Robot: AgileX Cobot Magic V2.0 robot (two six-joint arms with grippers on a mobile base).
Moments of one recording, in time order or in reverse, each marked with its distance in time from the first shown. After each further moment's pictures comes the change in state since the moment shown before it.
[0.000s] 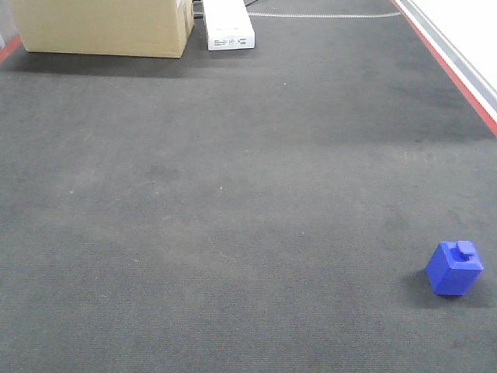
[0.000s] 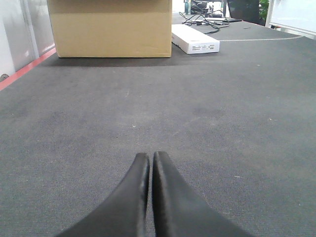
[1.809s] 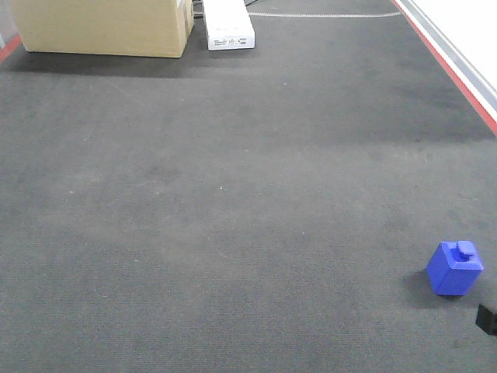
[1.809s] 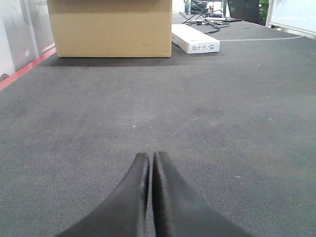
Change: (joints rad) left arm 0.000 0.000 0.000 0.000 0.000 0.000; right arm 0.000 0.618 -0.398 0.157 0.374 0.044
